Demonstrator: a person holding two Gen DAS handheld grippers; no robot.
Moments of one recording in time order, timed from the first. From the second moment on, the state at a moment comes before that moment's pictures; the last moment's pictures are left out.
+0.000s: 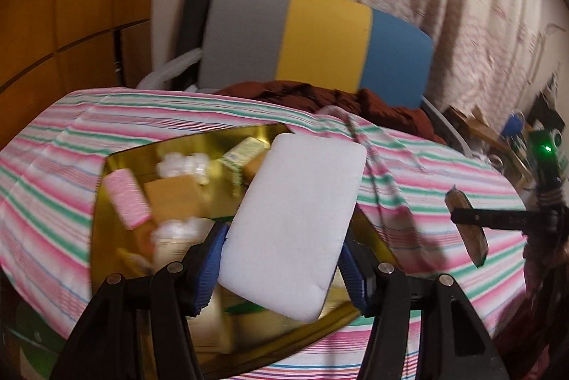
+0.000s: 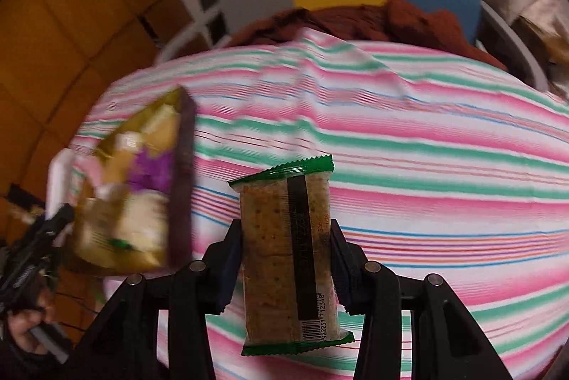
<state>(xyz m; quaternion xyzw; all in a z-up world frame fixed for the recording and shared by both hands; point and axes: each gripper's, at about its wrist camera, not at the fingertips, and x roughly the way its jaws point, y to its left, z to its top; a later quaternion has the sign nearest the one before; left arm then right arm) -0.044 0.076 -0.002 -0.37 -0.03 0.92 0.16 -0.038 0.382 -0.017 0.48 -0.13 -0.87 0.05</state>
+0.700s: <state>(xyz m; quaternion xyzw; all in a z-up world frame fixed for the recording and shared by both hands) -0.056 -0.018 0.000 -0.36 -0.11 0.92 0.07 -0.078 0.212 -0.016 0.47 -0.15 -0.85 0.21</state>
